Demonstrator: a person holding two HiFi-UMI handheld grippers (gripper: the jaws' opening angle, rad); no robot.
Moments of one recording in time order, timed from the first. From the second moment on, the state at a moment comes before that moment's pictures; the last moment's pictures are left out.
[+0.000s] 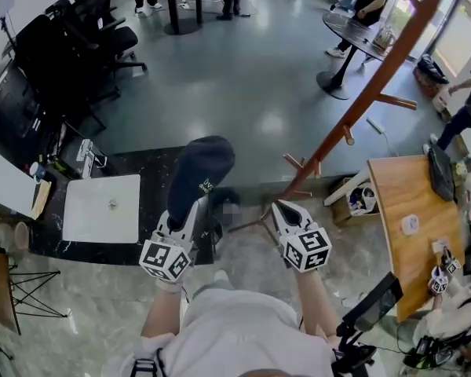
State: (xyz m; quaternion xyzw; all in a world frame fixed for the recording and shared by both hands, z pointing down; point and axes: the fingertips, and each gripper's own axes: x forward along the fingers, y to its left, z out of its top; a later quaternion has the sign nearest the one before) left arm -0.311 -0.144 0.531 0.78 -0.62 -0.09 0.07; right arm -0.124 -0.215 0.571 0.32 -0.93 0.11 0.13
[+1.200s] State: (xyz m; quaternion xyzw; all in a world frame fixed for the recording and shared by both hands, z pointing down) left arm -0.206 -0.278 0.238 0.82 -0.51 -0.14 -0.24; right arm -0.058 -0.273 0.429 0.37 -0.92 0.07 0.10
